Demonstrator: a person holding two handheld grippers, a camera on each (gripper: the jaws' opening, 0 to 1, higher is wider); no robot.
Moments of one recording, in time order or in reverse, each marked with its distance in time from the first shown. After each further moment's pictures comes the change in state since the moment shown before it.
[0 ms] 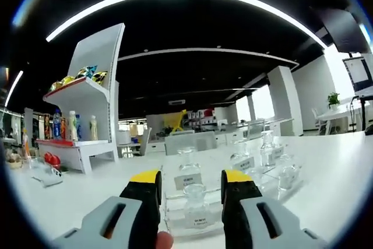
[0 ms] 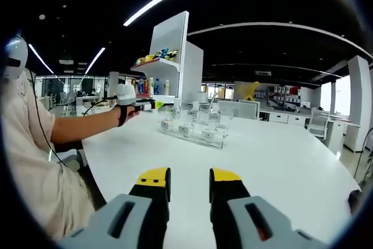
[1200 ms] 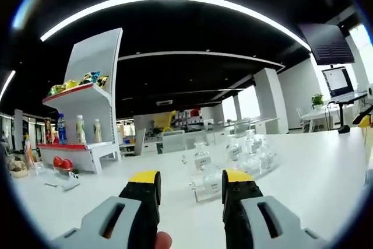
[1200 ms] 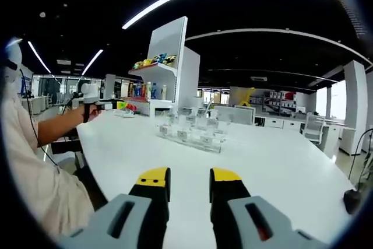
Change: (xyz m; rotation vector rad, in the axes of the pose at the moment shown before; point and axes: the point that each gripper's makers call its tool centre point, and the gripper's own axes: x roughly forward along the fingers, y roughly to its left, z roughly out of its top) left arm -0.131 0.062 0.024 0.010 0.004 -0.117; right arm -0.015 0.012 0.011 -0.018 -0.037 -0.036
